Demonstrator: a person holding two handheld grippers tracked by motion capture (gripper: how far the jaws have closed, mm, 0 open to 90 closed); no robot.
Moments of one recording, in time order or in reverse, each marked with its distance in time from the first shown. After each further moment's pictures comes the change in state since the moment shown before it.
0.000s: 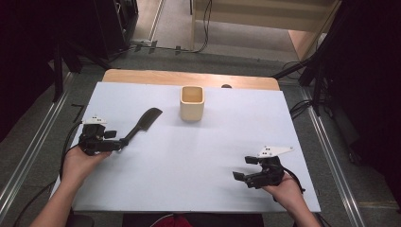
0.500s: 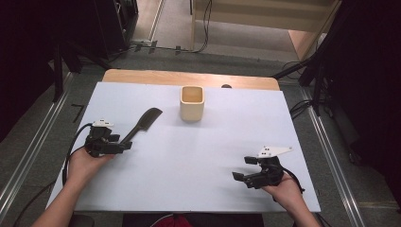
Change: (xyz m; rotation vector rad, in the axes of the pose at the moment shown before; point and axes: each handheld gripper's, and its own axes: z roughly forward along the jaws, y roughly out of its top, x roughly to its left) left arm -0.004 -0.006 0.017 0.063 0.032 0.025; right arm 0.000 0.000 0.001 0.006 0.000 -0.008
